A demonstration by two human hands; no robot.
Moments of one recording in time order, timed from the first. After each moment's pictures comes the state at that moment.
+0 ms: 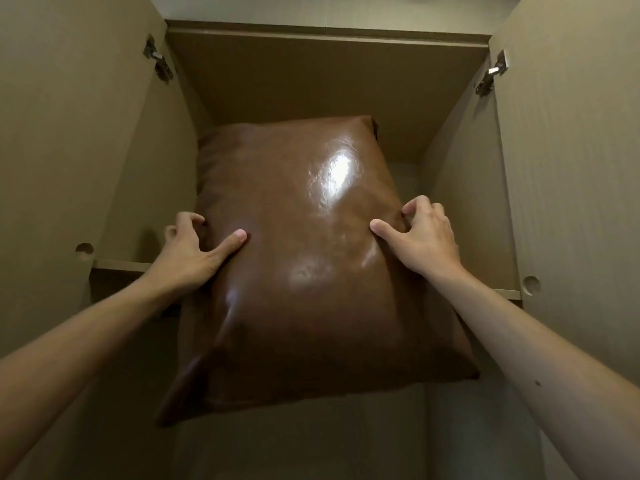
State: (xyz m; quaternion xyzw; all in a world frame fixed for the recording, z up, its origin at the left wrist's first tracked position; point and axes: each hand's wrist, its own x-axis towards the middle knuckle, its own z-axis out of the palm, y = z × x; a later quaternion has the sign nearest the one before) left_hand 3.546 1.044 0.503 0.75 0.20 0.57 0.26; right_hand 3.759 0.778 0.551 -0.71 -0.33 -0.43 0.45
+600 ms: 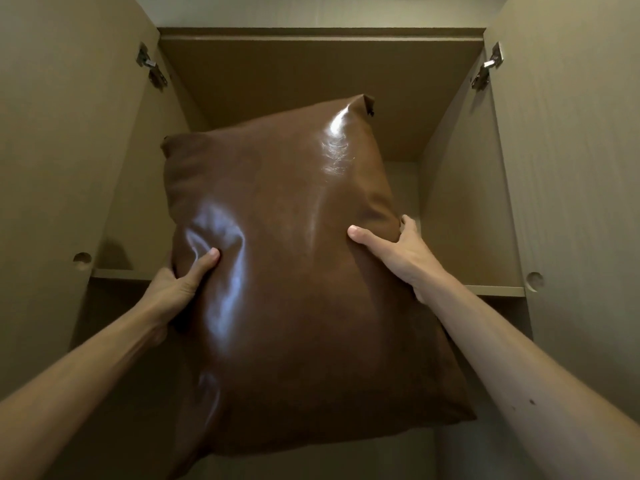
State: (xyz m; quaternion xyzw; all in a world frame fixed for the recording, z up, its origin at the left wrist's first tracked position) left_hand 3.559 1.070 0.470 0.64 0.12 0.56 0.51; right_hand 3.755 0.790 0.535 -0.67 -0.39 -0.16 0.61
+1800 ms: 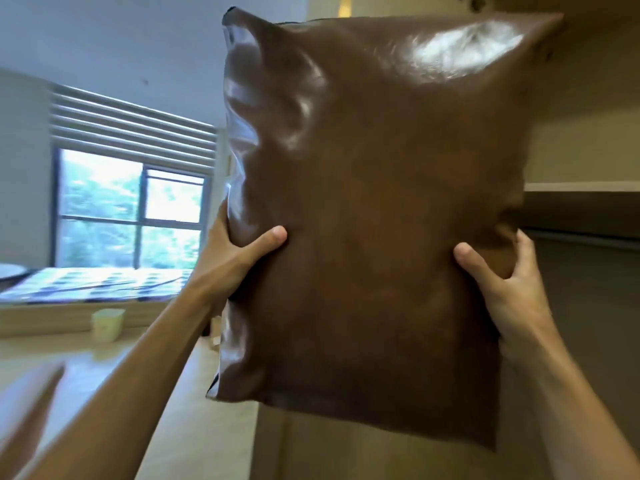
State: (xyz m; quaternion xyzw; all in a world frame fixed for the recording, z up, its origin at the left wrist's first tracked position) left_hand 3.160 0.848 0.309 0.56 0.36 0.73 0.15; right_hand 3.502 0.838 0.326 -0.37 -0.58 0.21 0.69
